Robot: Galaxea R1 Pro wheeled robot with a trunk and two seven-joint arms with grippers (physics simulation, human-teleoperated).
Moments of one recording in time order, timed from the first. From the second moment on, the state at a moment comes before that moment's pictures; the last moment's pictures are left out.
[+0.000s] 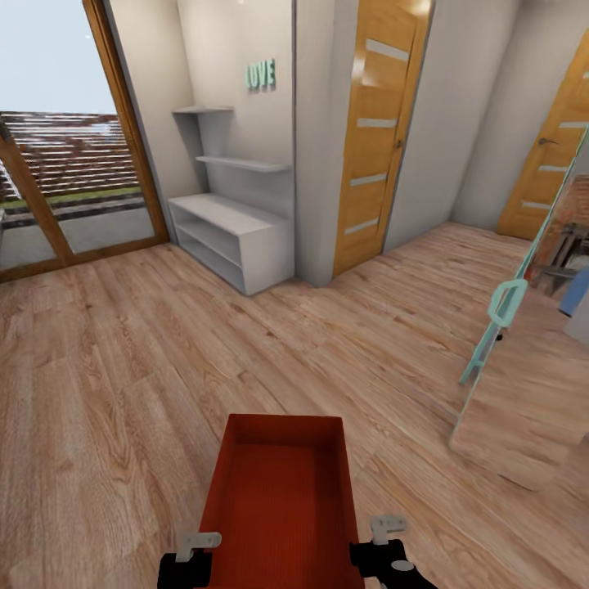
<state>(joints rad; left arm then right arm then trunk) -0.34 -0.03 -0.04 -0.34 0.00 -0.22 0.10 -0.49 0.09 0.08 -0.19 0.02 -0.05 -0.10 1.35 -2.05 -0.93</state>
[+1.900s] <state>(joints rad) -0.34 -0.03 -0.04 -0.34 0.00 -0.22 0.10 -0.49 0.09 0.08 -0.19 0.02 -0.05 -0.10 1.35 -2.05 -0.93</state>
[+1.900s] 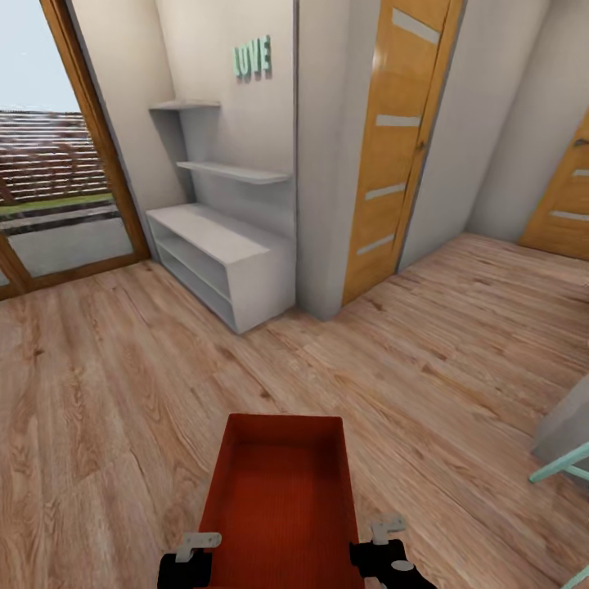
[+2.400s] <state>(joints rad) -0.34 -0.03 -0.04 -0.34 0.00 -0.22 0.10 -0.49 0.09 0.08 -0.19 0.02 -0.05 -0.10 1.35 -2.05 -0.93</state>
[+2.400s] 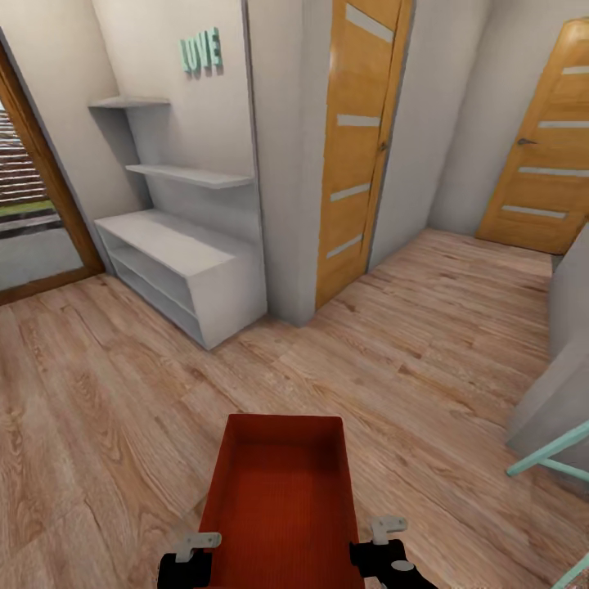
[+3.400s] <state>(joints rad) -0.34 -0.03 -0.04 -0.34 0.00 -0.22 0.10 -0.49 0.09 0.08 -0.19 0.02 -0.05 -0.10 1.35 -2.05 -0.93</state>
